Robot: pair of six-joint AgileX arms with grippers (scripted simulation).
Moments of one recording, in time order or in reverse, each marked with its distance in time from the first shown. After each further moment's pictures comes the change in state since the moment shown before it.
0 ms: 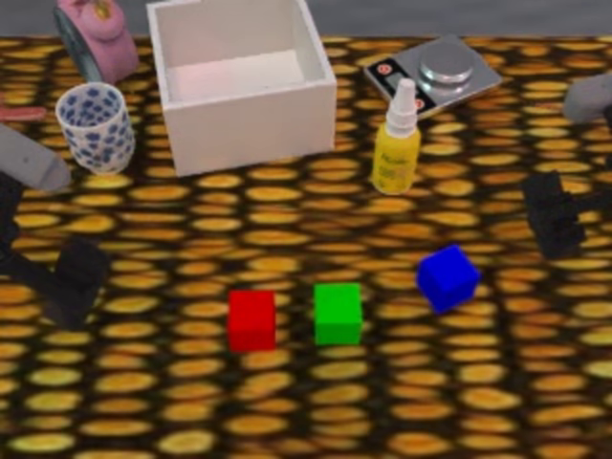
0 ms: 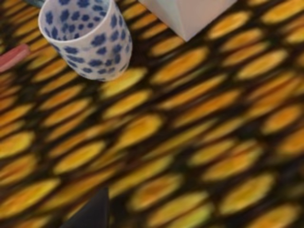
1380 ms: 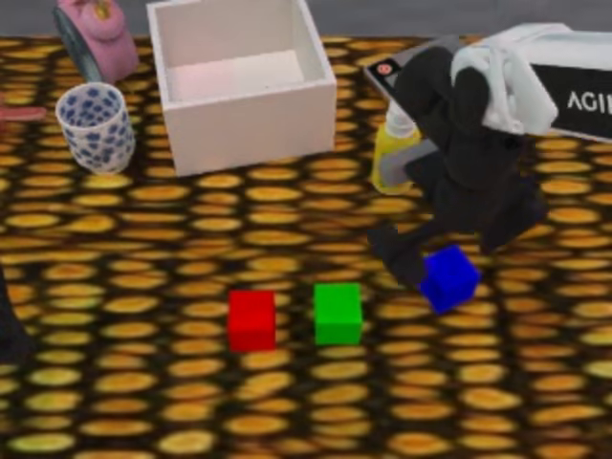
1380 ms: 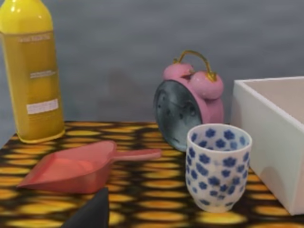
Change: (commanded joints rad) left arm 0.268 -0.861 -0.688 0.525 0.016 -0.319; right arm 0.178 0.789 0.512 -0.252 0.001 0.012
